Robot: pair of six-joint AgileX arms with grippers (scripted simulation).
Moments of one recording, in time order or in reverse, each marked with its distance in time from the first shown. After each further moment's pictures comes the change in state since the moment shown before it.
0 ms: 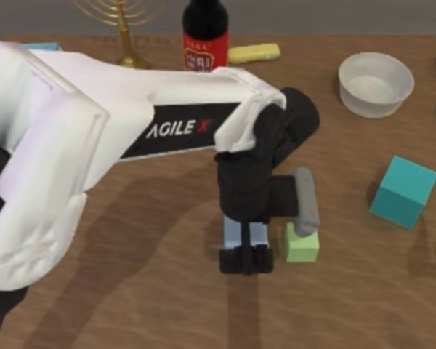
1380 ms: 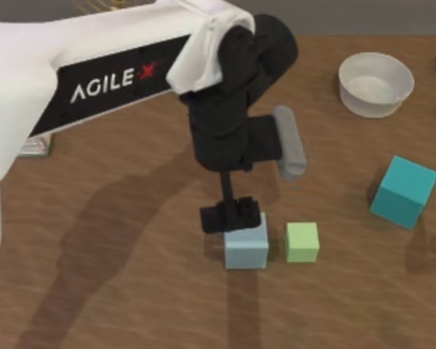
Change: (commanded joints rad) left arm 0.070 -0.171 0.072 -0.169 -0.010 -0.043; right arm 0.013 0.092 0.092 -0.063 -0.002 -0.048
